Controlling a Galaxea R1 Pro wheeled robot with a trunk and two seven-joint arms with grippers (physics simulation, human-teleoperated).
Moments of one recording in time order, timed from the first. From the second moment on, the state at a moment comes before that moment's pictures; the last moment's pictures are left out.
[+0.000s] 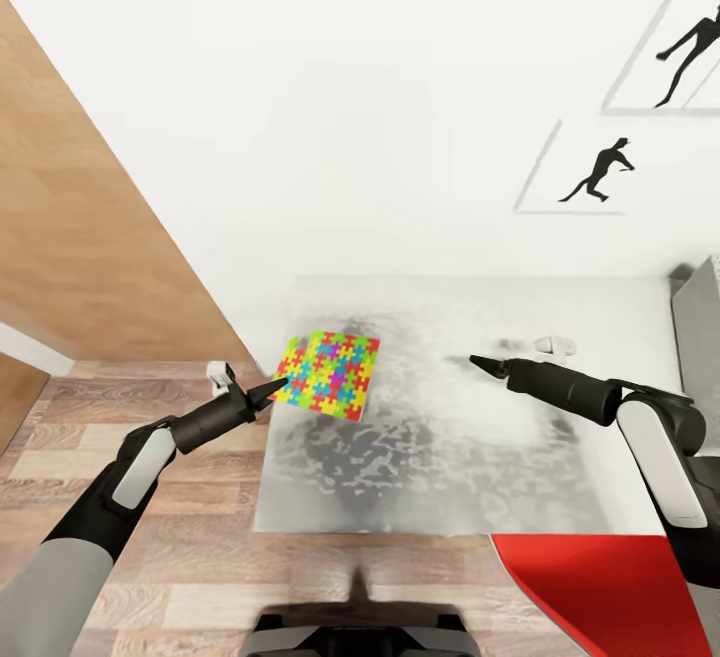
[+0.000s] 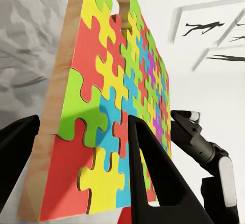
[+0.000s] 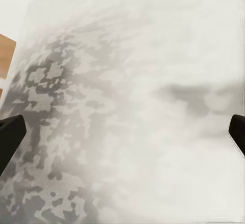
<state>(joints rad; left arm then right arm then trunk) -0.67 0.22 -0.08 -0.94 0.92 0.72 -0.94 -0.57 -0.34 -0.02 -1.61 -0.73 0.91 0.24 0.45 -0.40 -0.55</state>
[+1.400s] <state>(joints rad) -0.66 0.22 -0.08 -0.95 0.93 0.75 -0.94 -0.57 -0.33 -0.02 -1.61 -0.74 0.98 0.24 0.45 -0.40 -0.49</state>
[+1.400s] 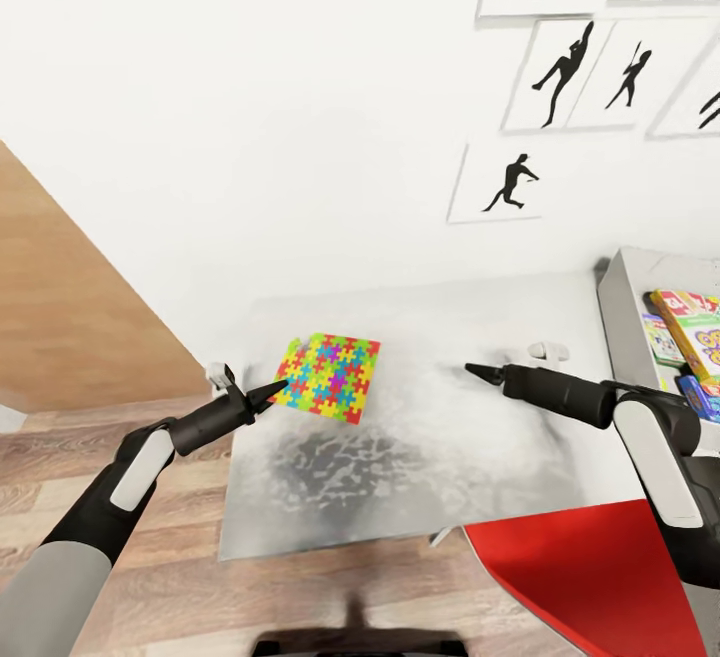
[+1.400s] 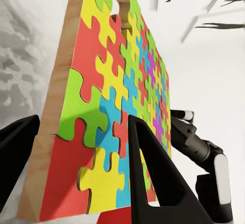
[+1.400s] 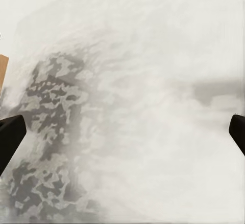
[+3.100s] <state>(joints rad) -0.65 0.22 -0.08 -0.95 0.94 0.74 -0.98 -0.56 -0.32 -0.02 -1.61 -0.74 1.00 0.24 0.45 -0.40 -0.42</state>
